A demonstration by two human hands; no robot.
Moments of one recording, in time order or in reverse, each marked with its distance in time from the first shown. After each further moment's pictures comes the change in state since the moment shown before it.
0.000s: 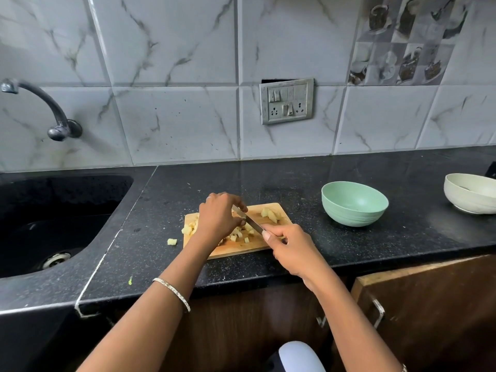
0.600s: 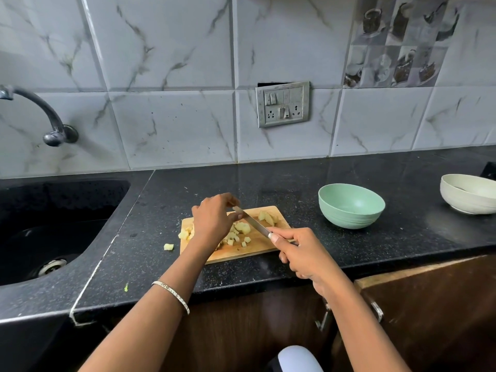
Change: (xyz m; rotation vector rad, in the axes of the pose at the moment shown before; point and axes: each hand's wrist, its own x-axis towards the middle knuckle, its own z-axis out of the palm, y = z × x) left_hand 0.007 -0.002 0.007 -0.072 0.124 -0.061; right_hand 0.003 0.021 -0.014 0.270 -0.003 0.066
